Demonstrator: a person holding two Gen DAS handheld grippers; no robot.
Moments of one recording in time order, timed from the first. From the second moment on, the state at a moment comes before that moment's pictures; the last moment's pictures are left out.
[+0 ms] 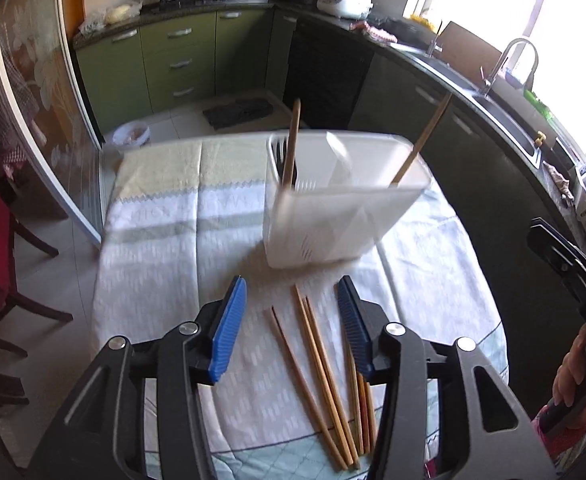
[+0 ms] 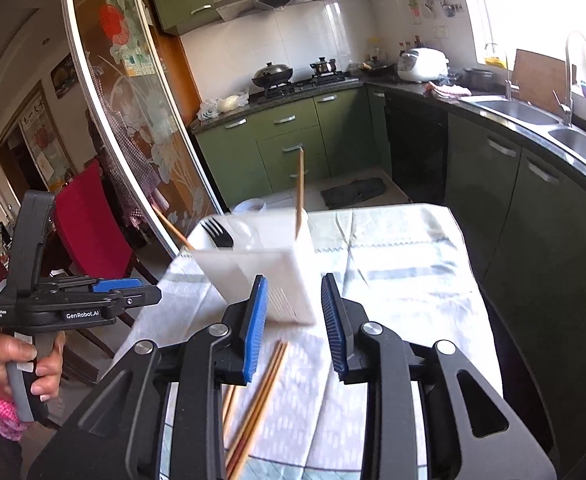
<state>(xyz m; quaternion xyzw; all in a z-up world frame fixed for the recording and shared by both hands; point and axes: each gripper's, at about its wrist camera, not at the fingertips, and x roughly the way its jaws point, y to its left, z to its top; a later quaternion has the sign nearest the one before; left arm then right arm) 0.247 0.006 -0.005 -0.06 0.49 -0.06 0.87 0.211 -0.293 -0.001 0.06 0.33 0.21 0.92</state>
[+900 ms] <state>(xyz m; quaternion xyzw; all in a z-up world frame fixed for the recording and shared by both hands) 0.274 -0.030 -0.144 -0.05 0.62 0.01 0.78 0.164 -0.385 -0.088 0.18 0.38 0.19 0.88</state>
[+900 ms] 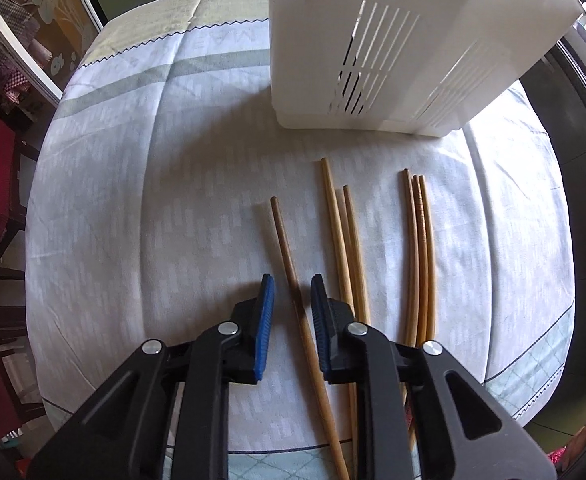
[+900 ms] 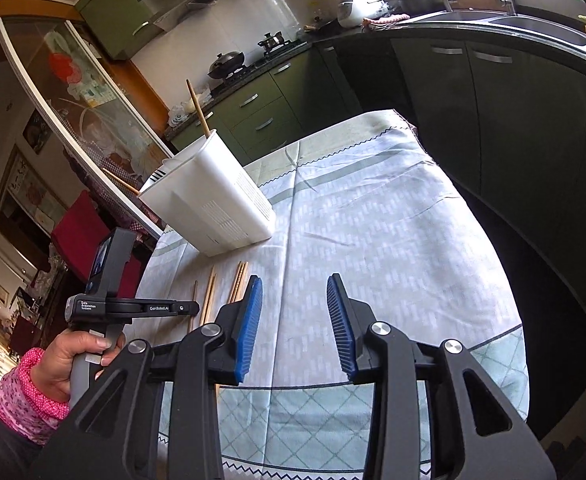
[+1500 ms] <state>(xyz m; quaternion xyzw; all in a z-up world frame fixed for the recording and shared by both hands) 0.264 -0.003 -0.145 0.00 0.61 0.00 0.80 0.241 -0.236 -0.147 0.03 0.52 0.22 0.83</state>
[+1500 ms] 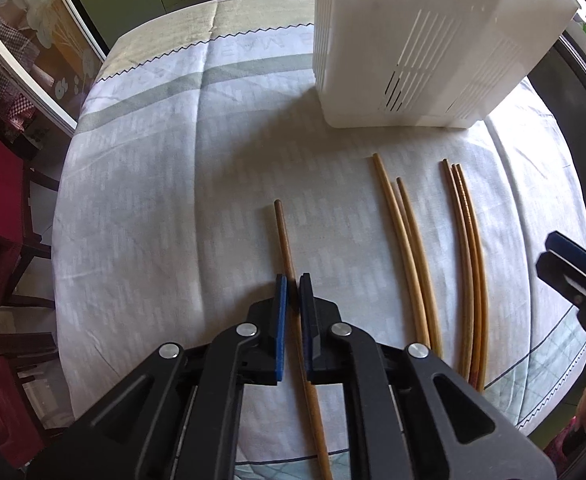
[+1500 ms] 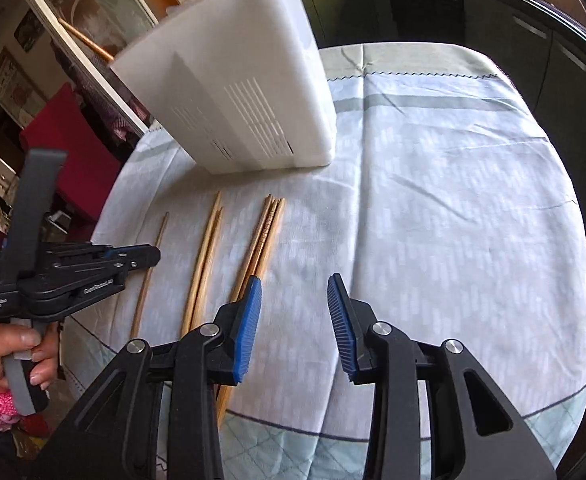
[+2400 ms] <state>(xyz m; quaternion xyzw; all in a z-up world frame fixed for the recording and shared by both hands) 0.261 0.000 -0.146 0.01 0.59 -0.02 0.80 0.251 -0.177 -0.168 -0.07 0.54 0.17 0.82</state>
